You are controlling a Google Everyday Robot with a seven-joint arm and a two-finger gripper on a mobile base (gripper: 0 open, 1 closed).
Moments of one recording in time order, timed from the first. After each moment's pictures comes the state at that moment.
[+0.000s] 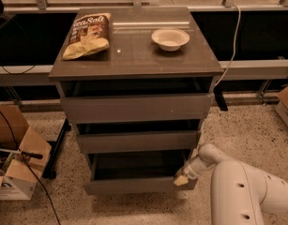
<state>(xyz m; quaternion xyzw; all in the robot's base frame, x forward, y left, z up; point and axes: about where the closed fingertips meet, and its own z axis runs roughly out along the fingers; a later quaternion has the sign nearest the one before) 0.602 -0.202 0.196 -0.49 0.83 0.24 0.13</state>
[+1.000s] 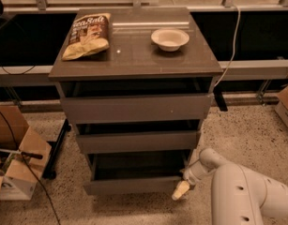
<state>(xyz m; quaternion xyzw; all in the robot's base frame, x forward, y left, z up) 0.569 -0.215 0.176 -0.45 0.85 0.26 0.10</state>
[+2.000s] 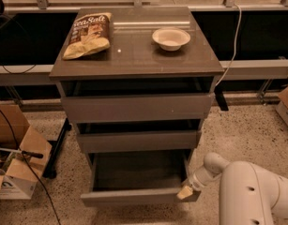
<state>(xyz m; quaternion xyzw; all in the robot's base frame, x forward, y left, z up) 0.537 -0.225 0.182 -0.42 0.87 0.25 0.07</state>
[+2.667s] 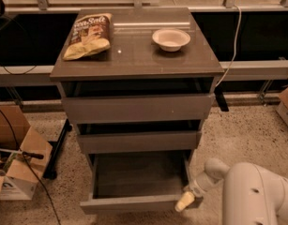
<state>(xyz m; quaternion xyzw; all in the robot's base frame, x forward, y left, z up) 0.512 -0.229 0.178 -0.40 0.88 0.26 0.05</state>
